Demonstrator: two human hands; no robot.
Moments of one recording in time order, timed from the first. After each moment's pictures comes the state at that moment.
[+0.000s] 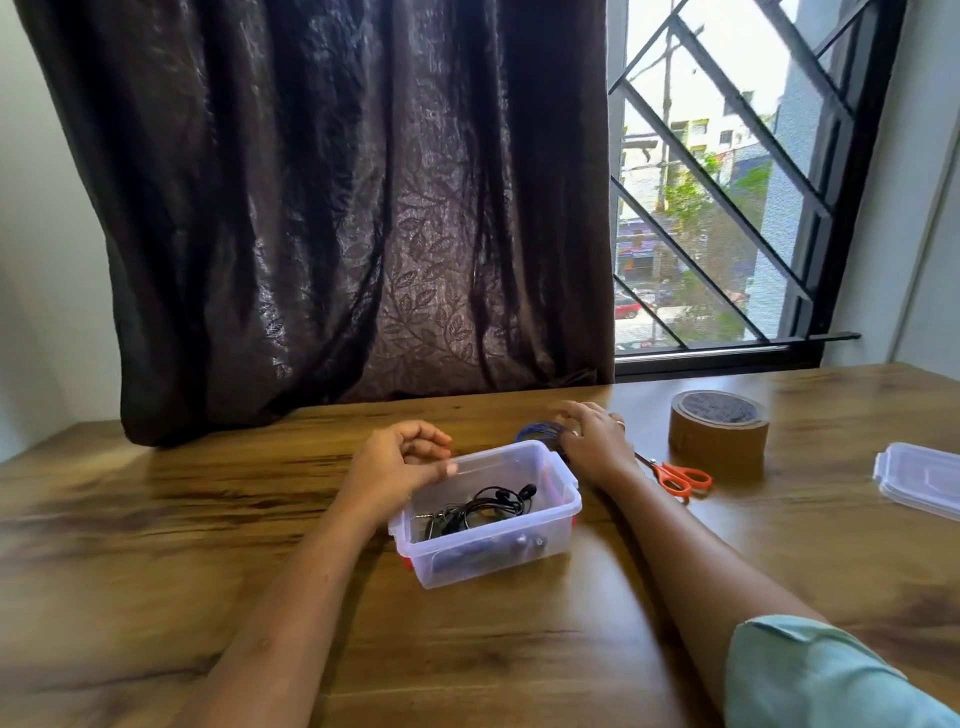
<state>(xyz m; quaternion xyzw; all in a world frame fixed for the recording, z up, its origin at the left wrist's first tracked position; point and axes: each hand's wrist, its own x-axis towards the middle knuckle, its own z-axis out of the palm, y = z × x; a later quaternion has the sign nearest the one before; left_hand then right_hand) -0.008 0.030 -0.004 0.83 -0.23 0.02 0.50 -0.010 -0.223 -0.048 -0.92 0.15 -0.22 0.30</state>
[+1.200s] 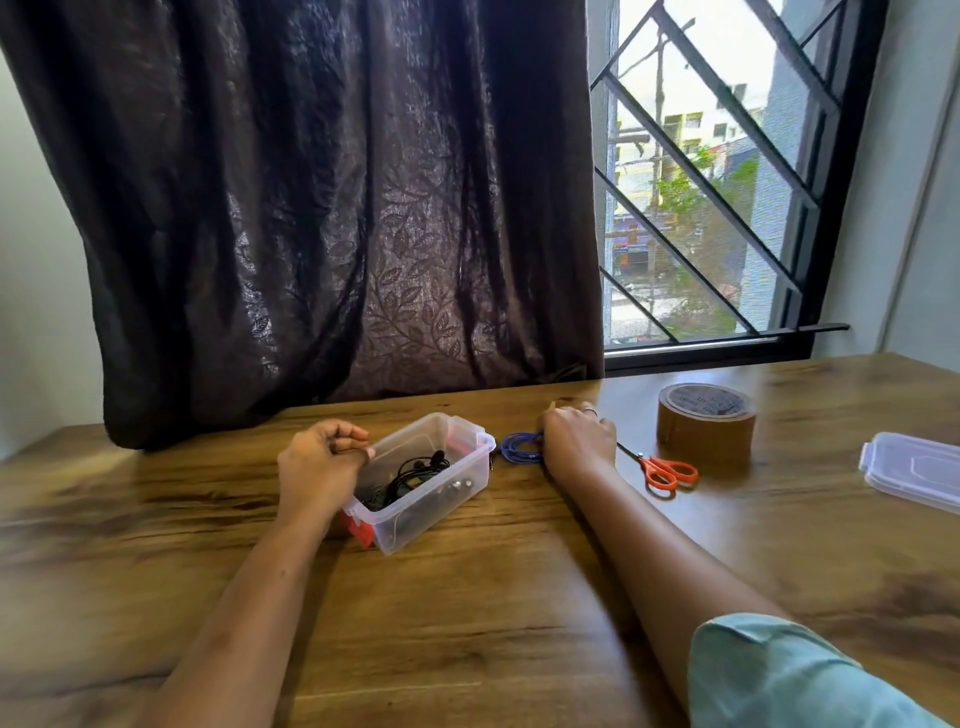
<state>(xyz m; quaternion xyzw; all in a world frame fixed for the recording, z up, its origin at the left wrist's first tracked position) 0.016 0.052 -0.014 0.85 -0.05 0.17 0.50 -0.009 -0.201 -0.045 -0.96 0.18 -0.21 0.04</state>
